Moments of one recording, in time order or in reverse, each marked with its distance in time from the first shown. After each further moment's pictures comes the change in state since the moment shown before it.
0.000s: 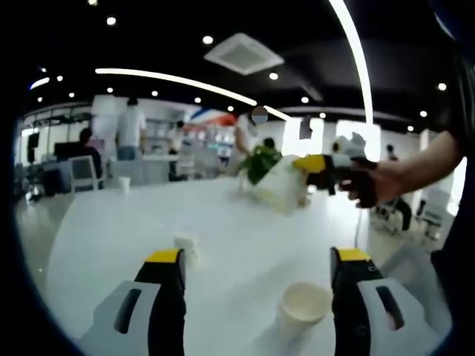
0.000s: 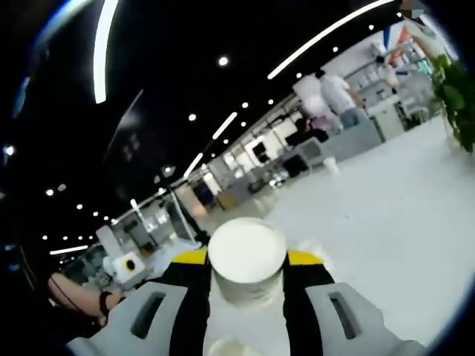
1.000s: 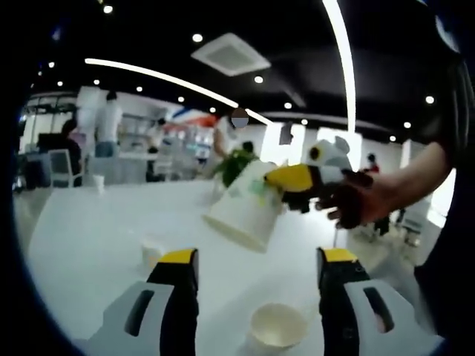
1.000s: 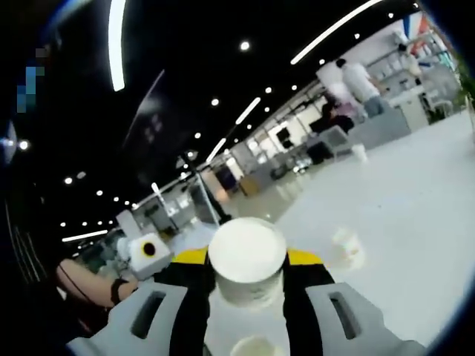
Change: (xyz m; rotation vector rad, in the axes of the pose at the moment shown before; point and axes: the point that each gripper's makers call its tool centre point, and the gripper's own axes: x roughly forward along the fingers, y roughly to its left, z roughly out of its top) left arm 0.029 -0.032 0.010 -0.044 -0.013 -0.138; right arm 0.028 0.045 -0.027 -0.024 0.082 0.144
